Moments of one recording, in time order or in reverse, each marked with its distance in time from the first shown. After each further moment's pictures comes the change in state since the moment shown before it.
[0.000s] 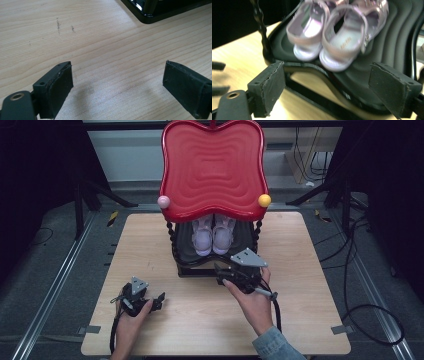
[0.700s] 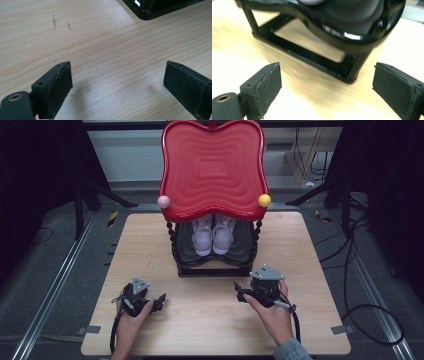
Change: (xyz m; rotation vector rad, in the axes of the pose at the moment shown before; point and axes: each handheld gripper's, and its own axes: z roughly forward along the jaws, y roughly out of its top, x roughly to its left) left arm -0.001 -0.001 0.003 0.021 -0.015 0.004; right arm -0.038 -0.064 -0.013 0.170 -0.007 -0.002
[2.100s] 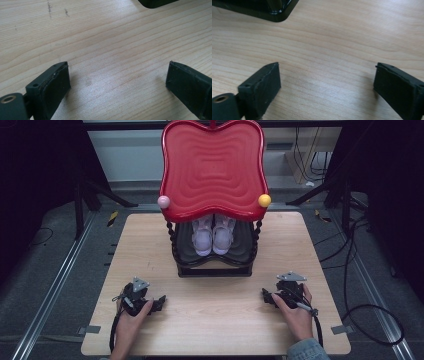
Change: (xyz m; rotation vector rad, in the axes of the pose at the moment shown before) left arm 0.006 -0.002 0.007 0.069 -0.023 -0.024; right arm -0.080 -0.075 0.023 0.208 -0.128 0.155
